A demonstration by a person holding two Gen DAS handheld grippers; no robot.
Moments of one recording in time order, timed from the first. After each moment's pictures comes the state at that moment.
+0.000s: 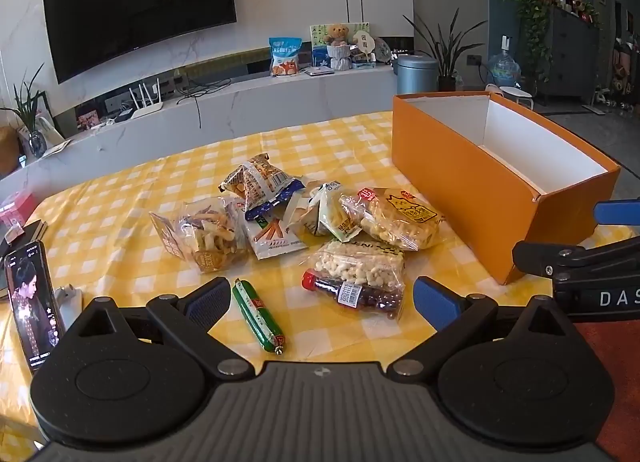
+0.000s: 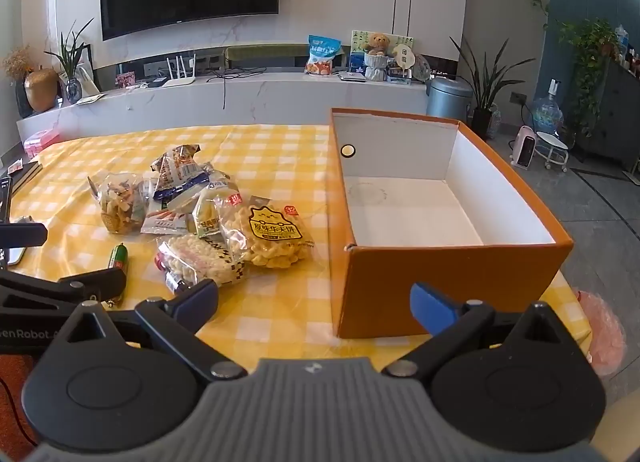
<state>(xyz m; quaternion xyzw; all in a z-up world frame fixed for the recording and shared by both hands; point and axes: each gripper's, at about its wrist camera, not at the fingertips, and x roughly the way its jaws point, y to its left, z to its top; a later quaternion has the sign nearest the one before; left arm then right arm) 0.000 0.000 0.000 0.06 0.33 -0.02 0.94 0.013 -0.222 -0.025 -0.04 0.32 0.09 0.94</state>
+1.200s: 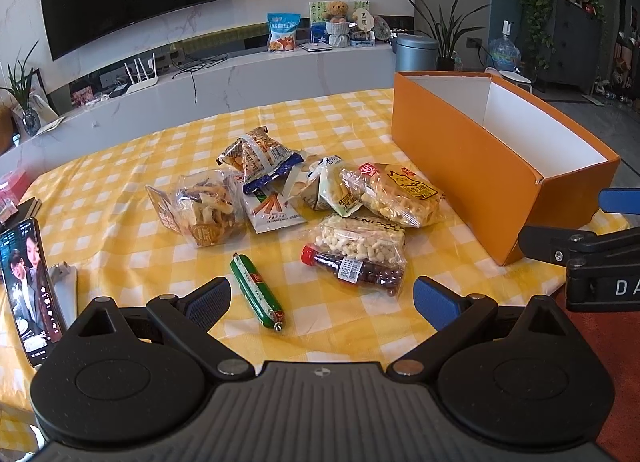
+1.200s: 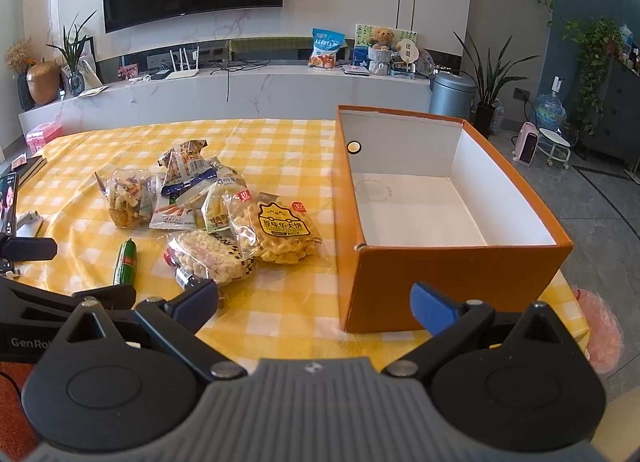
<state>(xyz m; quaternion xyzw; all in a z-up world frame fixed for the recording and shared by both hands) 0.002 0.006 -0.006 0.05 0.36 -0.03 0.93 0.012 -0.215 -0.019 -0.04 0.33 0.09 0.94</state>
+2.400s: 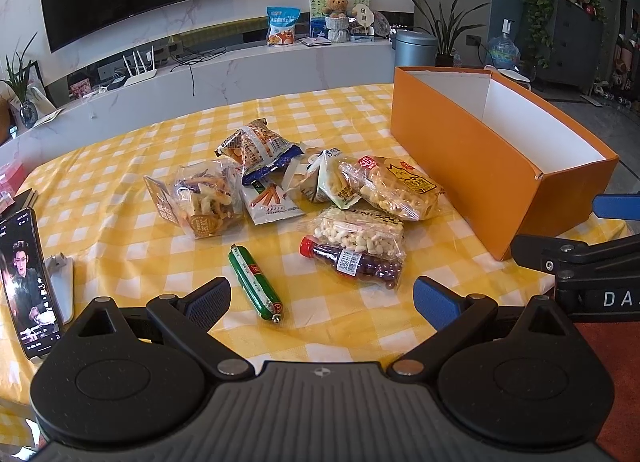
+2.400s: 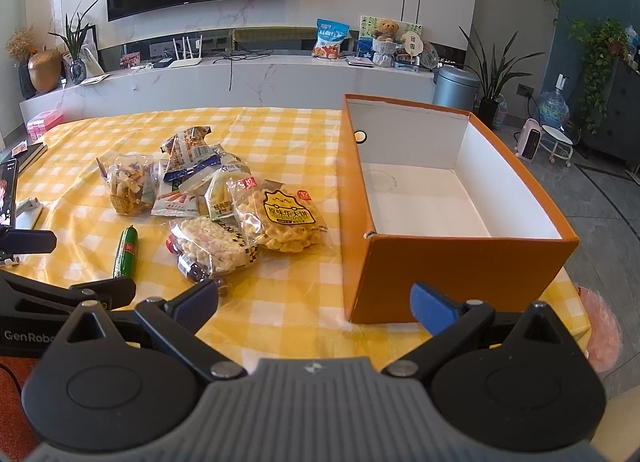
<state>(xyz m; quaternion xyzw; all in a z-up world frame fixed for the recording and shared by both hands) -0.001 0.008 -0.008 0.04 0.37 -0.03 0.93 0.011 -0.209 -0.022 -0.05 0.34 0.09 0.94</state>
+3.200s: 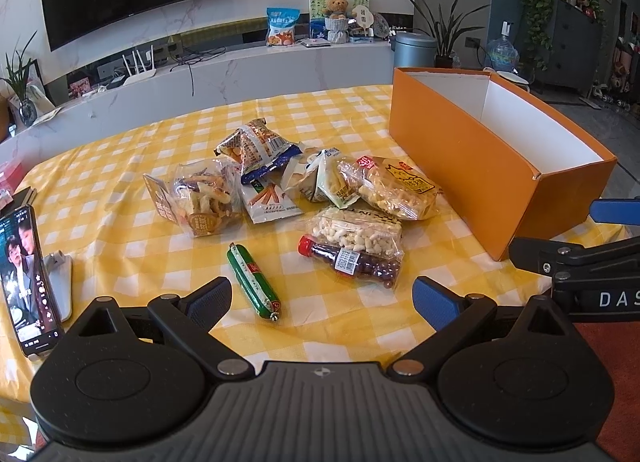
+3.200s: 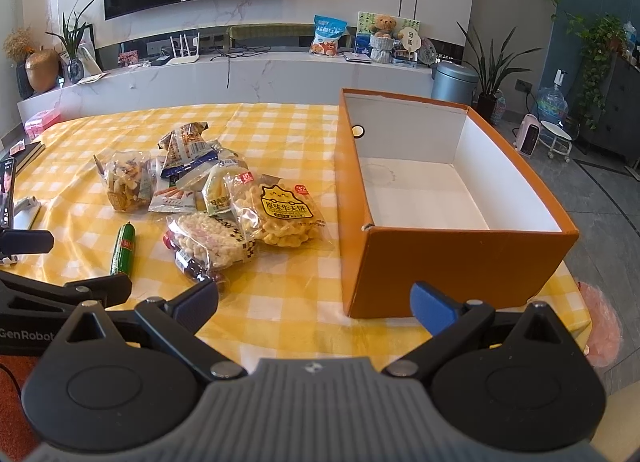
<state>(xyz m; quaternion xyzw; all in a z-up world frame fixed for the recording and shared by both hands) -0.003 0.009 -0.008 0.04 0.37 -0.03 0.93 0.011 -0.209 -0.027 -0.05 0.34 0.09 0.93</state>
